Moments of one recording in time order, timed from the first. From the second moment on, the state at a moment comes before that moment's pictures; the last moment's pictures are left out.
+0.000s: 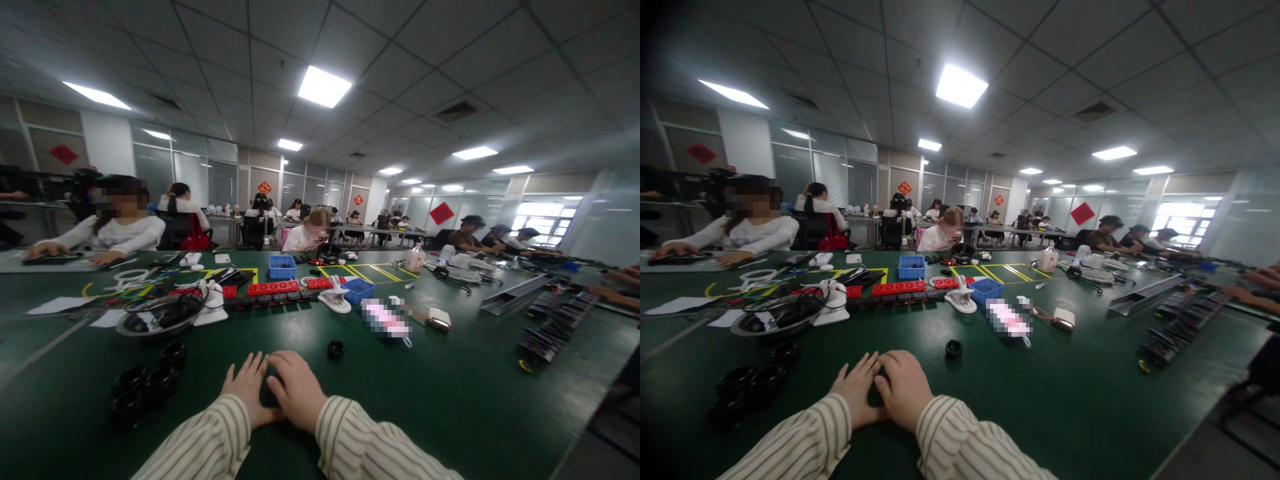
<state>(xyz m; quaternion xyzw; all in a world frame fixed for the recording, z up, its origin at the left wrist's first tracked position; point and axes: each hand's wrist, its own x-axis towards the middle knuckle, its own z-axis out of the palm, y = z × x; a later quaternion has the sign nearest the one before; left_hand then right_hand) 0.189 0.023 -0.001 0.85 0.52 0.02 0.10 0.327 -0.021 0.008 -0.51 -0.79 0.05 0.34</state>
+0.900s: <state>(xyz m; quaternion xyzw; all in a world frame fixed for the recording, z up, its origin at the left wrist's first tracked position) 0.165 0.028 -0.015 0.85 0.52 0.00 0.08 0.550 -0.110 -0.001 -0.70 -0.63 -0.06 0.32</state>
